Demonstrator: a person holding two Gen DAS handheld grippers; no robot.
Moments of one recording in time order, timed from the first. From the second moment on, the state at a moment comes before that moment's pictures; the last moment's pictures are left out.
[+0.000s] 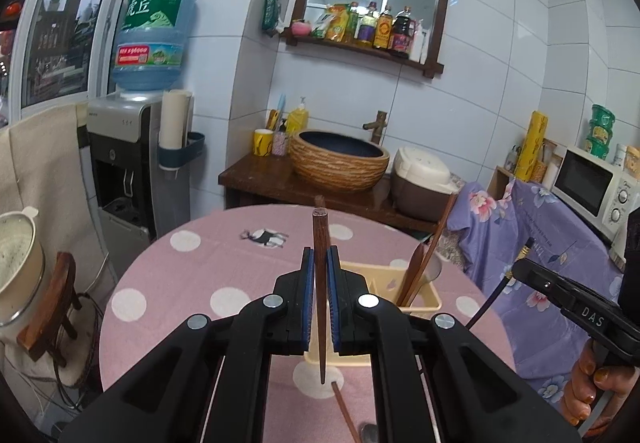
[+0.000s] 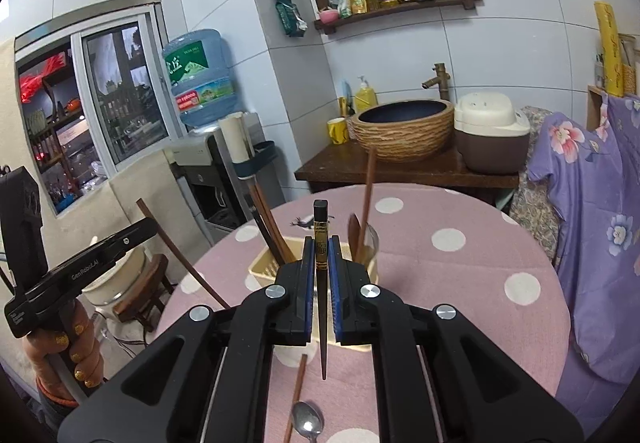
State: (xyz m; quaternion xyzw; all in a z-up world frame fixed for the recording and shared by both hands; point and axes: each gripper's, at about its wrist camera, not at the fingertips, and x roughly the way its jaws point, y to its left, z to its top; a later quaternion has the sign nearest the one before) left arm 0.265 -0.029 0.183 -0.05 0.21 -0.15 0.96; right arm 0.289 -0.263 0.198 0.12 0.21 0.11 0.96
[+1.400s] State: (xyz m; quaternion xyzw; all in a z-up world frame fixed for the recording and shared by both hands) left arm 0.356 -0.072 0.130 -0.07 0.28 -0.10 0.95; right arm 0.364 -0.254 0.171 0.10 0.20 0.04 0.97
